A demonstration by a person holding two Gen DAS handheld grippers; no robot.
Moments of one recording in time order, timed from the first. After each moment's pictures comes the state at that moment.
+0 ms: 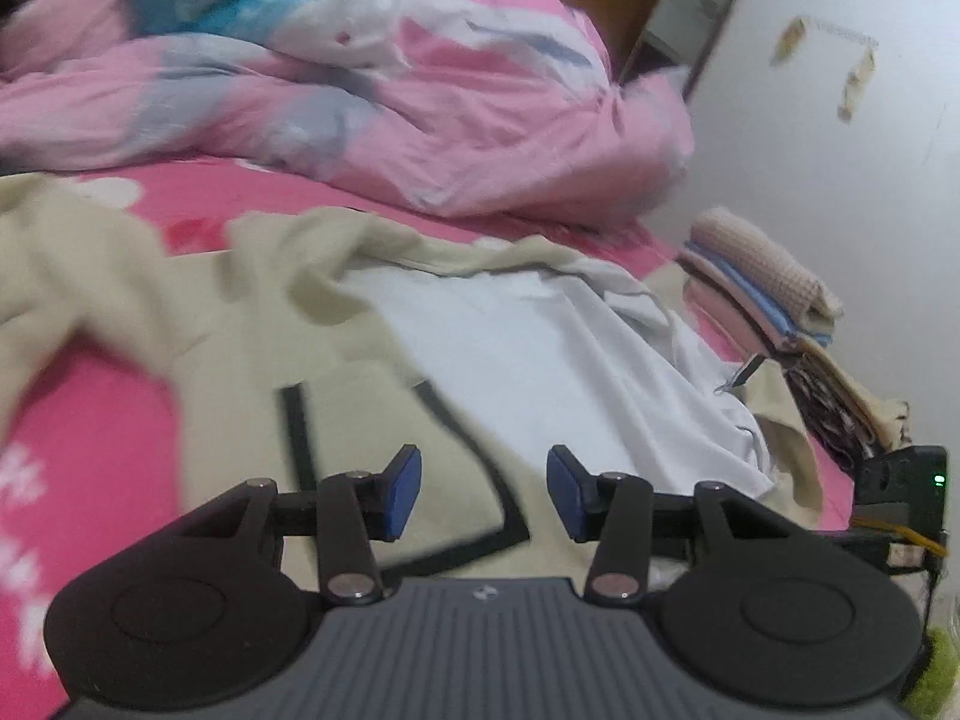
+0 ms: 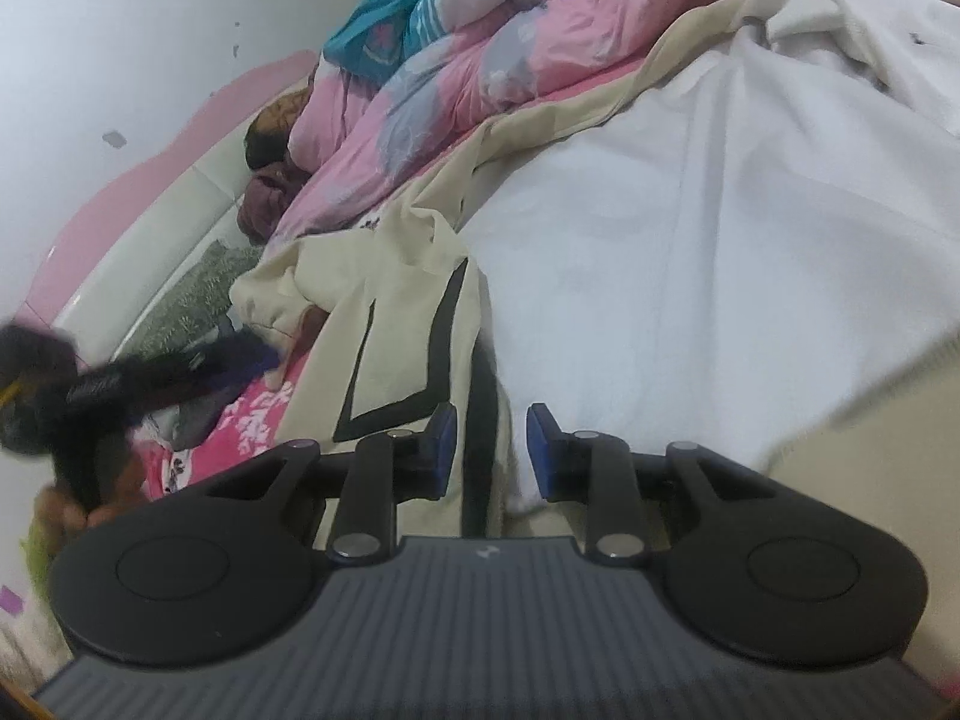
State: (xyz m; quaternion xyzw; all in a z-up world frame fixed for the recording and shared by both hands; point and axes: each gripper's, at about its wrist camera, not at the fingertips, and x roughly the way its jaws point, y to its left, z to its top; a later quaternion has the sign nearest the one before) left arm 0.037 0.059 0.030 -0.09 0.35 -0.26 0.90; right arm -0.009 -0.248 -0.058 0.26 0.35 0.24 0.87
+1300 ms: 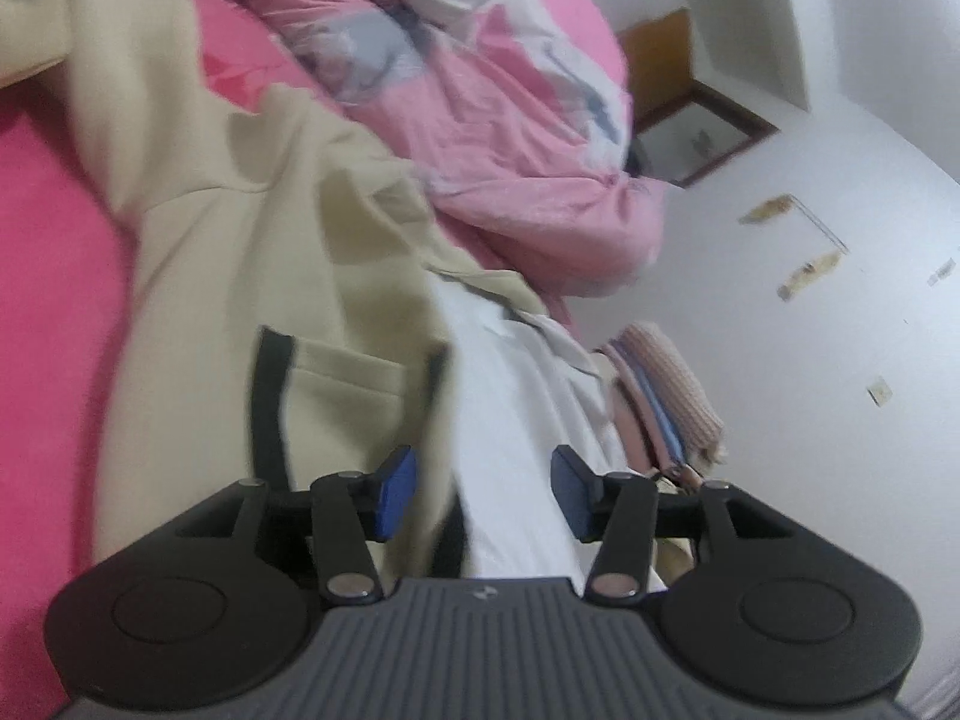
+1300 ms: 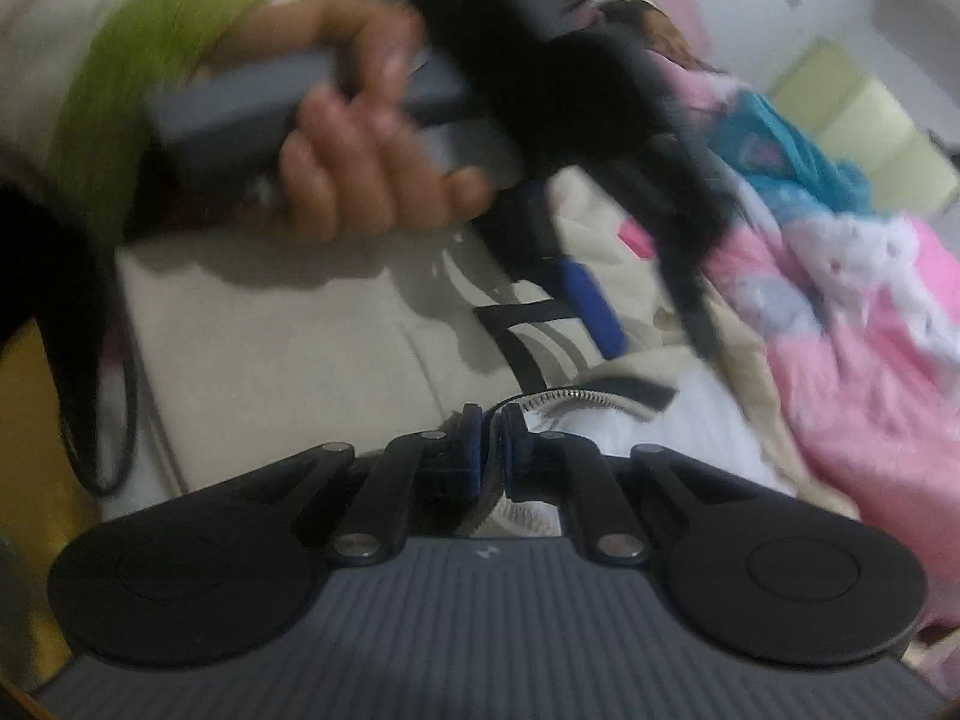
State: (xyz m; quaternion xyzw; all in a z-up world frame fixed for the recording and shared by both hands) left arm 0.080 0.115 -0.059 -0.34 0.34 -0.33 0.82; right arm -0.071 -0.051 -0.076 -0.42 0.16 0.31 0.83
